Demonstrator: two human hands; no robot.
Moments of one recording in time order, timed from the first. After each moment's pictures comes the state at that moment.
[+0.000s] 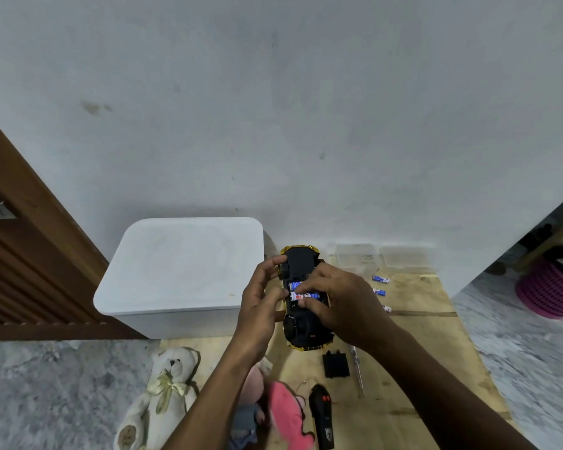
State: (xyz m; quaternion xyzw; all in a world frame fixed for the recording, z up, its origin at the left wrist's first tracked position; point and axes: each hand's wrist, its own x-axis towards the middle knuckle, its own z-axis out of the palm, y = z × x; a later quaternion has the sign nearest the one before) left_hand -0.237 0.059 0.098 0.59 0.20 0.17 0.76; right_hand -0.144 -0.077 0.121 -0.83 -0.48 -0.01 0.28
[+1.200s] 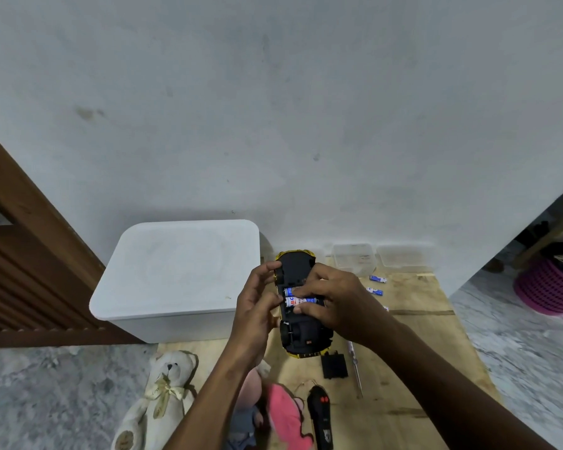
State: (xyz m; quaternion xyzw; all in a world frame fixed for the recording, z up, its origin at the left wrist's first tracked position) left_hand -0.238 0.059 0.090 0.54 0.19 0.16 0.80; right_hand -0.129 -0.084 0.115 -0.78 -0.54 0.01 0.33
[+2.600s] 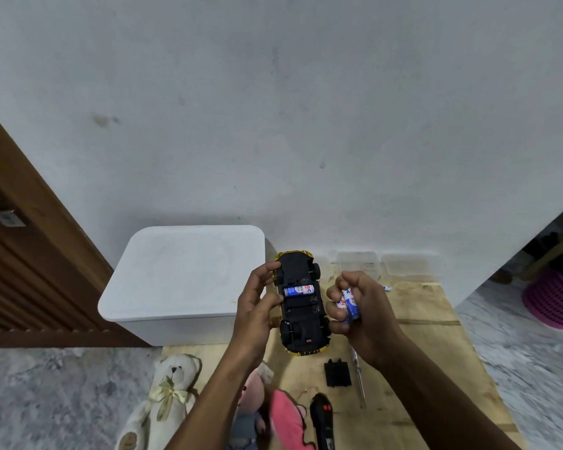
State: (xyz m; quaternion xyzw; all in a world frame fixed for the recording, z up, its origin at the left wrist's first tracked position) left_hand -0.238 0.062 0.096 0.56 0.20 0.18 0.78; right_hand -0.152 -0.087 0.146 -0.52 0.03 0.39 0.76
